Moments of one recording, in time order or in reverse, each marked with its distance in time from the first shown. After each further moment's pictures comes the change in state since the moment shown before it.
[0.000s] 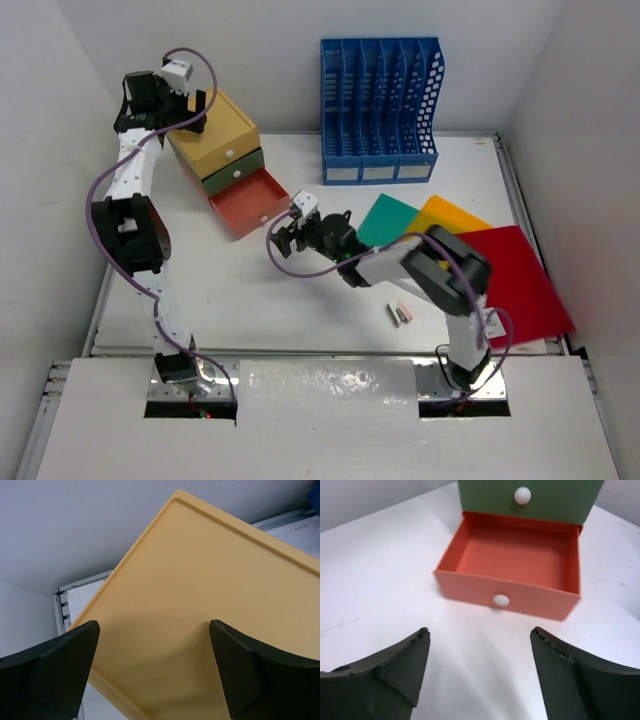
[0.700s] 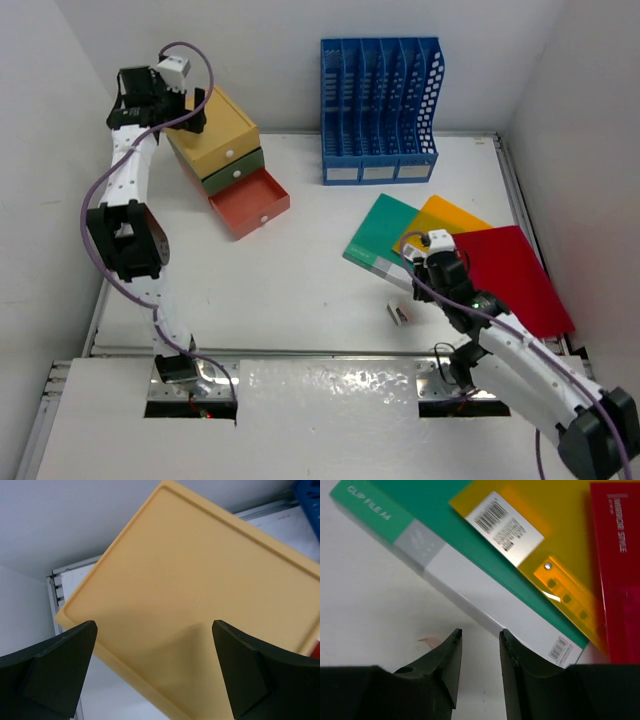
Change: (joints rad) left arm -0.005 -0.047 0.036 -0.140 -0.008 -0.029; right arm -0.288 -1.299 -0.608 -1.358 0.342 0.235
